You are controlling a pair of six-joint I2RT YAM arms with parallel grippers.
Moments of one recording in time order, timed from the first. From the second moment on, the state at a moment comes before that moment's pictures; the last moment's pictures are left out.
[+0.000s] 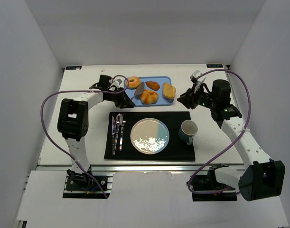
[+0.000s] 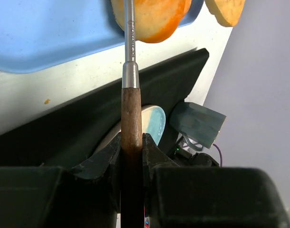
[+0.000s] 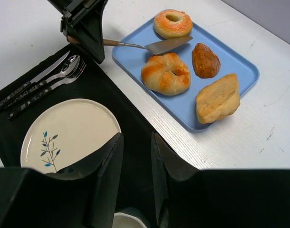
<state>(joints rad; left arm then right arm) -0.19 1.99 1.36 -0.34 0.79 -0.66 0.22 1.16 0.95 -0.13 -0.69 -0.18</state>
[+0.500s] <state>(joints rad) -0.20 2.12 1.48 -0.39 0.83 -0.66 0.21 1.16 0.93 -0.12 -0.68 -0.18</state>
